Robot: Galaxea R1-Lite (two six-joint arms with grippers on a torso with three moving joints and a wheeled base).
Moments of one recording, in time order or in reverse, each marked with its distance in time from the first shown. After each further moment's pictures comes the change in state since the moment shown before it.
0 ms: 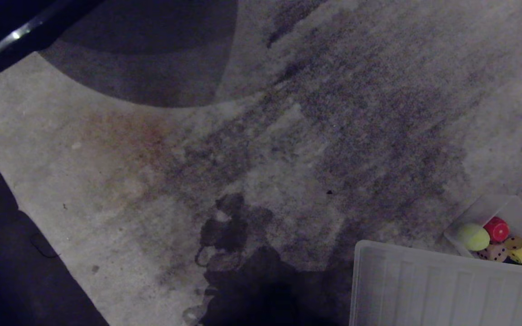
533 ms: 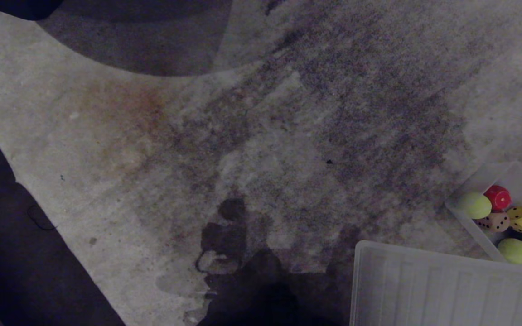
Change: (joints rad) left arm 0.000 0.000 0.000 0.000 0.000 -0.002; right arm 0.000 0.000 0.000 0.000 0.000 0.000
